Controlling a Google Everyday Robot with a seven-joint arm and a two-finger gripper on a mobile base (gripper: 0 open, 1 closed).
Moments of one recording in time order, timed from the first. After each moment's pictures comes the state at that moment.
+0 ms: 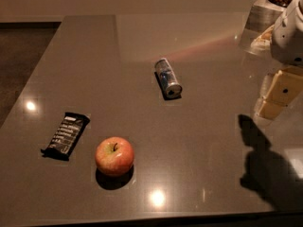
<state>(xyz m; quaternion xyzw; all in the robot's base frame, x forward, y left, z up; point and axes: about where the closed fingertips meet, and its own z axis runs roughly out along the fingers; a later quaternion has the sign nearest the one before) 0.438 -0.217 0.976 -0.60 0.78 -0.03 0.16</state>
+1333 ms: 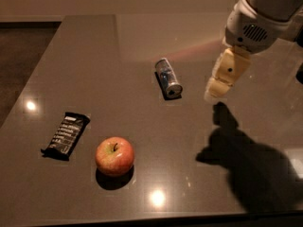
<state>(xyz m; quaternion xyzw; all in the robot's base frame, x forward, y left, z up) 0.484 -0.159 0.970 -0.53 0.83 0.03 0.16</state>
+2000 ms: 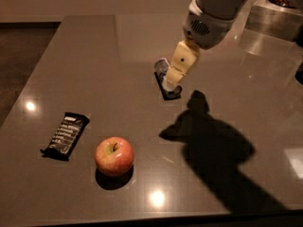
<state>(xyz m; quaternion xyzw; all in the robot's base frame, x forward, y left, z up) 0.531 -0.099 0.950 -0.45 0.88 0.04 0.14</state>
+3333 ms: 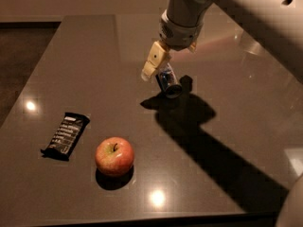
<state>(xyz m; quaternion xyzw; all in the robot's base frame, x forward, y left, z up) 0.609 -0.070 0.904 -0.33 0.93 0.03 0.13</state>
